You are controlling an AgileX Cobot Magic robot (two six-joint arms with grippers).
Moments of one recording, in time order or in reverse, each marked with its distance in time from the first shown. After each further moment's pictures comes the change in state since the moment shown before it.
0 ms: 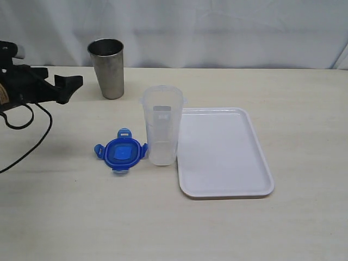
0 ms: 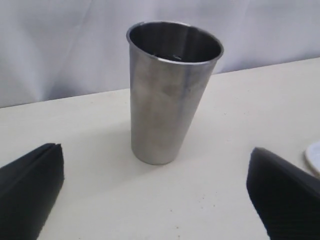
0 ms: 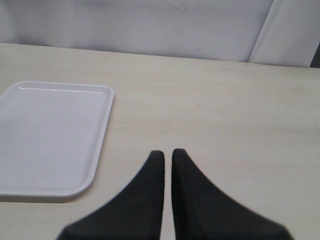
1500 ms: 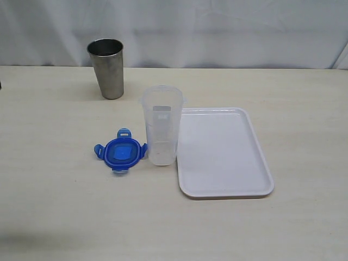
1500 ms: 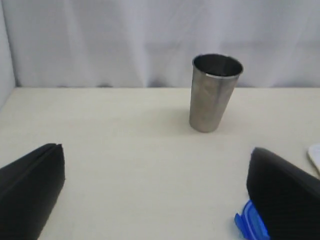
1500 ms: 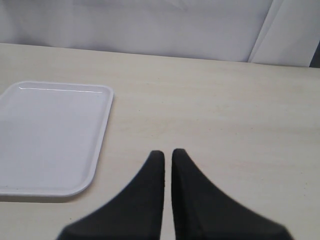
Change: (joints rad) left arm -0.156 -1.048 0.404 -0.094 0.803 -0.187; right arm 0.000 0.000 0.000 0.000 0.000 0.000
